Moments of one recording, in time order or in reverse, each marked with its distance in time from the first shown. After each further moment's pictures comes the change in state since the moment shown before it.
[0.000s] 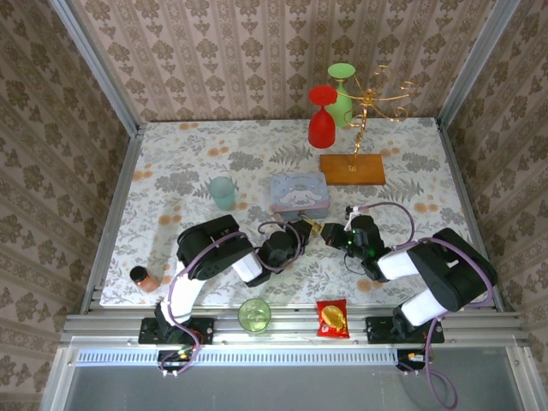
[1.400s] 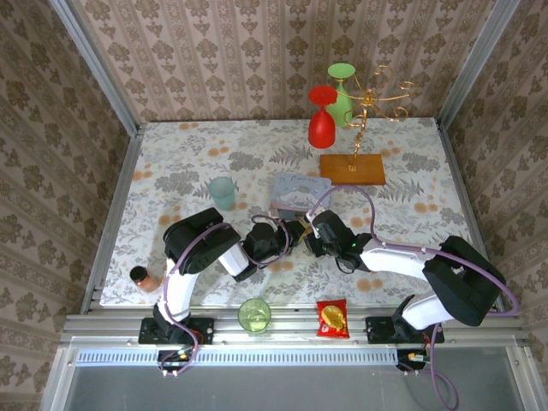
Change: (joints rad) left arm 0.139 -0.055 -0.085 0.013 0.363 0.169; right arm 0.278 -0.092 0.319 -0.734 0.353 -0.648
